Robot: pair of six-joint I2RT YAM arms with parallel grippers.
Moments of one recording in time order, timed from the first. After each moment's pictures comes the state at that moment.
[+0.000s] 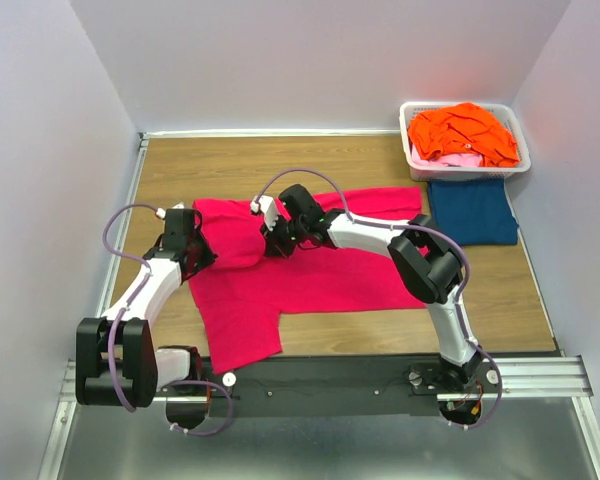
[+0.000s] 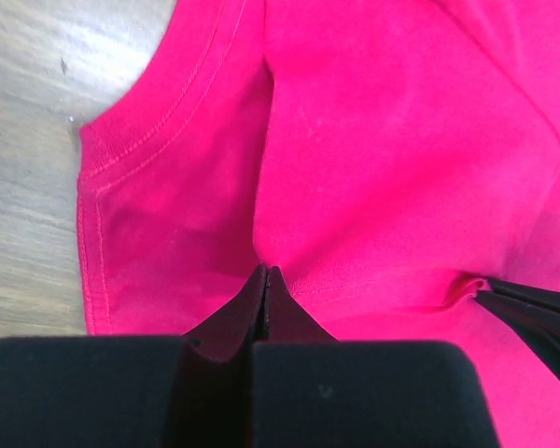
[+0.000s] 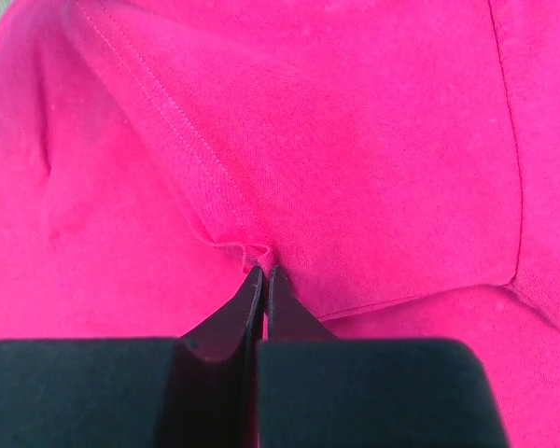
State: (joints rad) left arm -0.04 1.22 0.65 -0.33 0.00 -0.55; right arm 0.82 2.15 1.50 -0.09 -0.47 -0.17
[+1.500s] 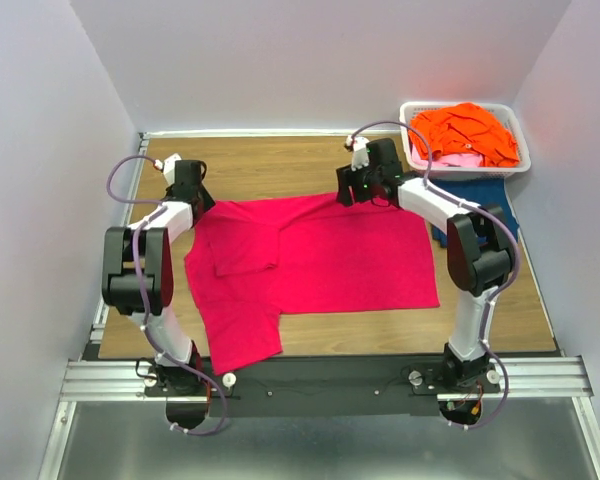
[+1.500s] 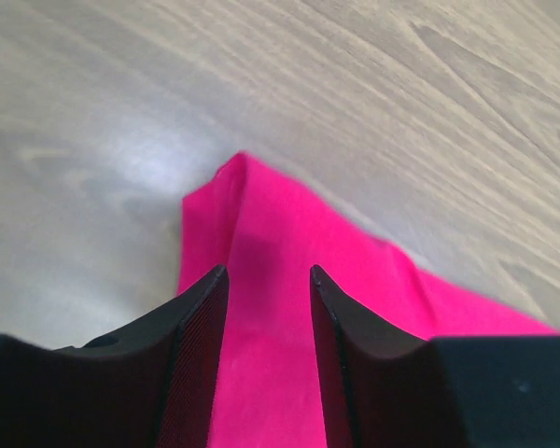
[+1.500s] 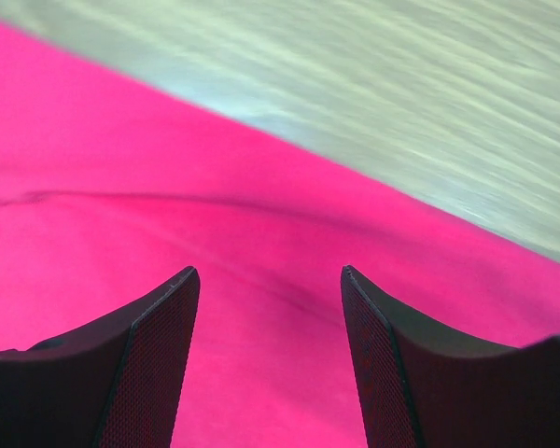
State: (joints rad) left arm -0.01 1.73 1.06 -0.07 -0.25 -0.56; right arm 0.40 1.98 1.45 -0.20 -0.23 -0.04
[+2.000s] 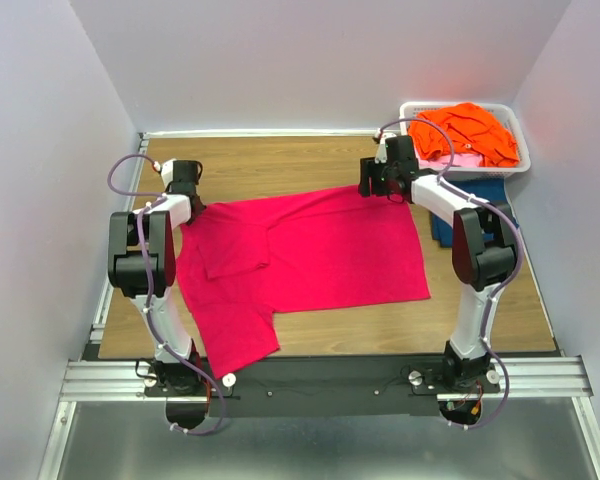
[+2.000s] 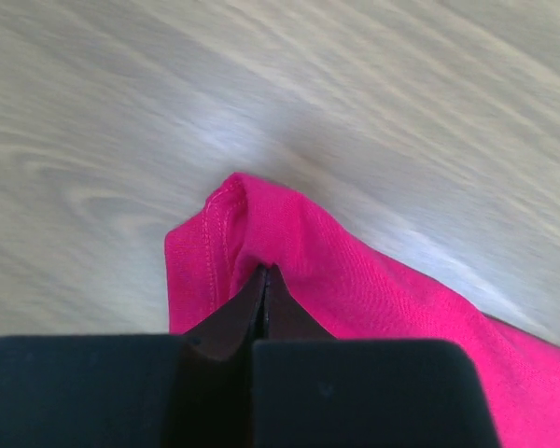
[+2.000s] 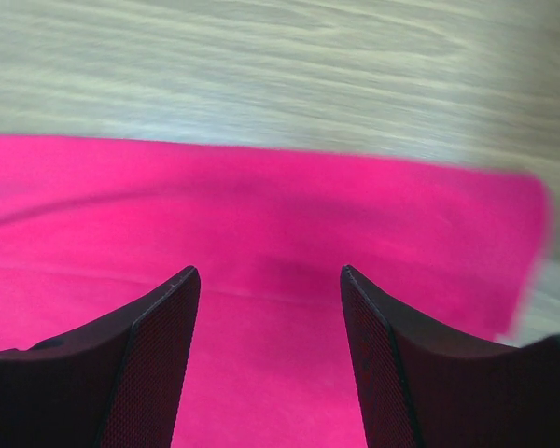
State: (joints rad) left arm 0.03 1.92 1.18 -0.13 -0.33 -0.46; right arm 0.28 2.00 1.45 -0.18 -0.10 0.09
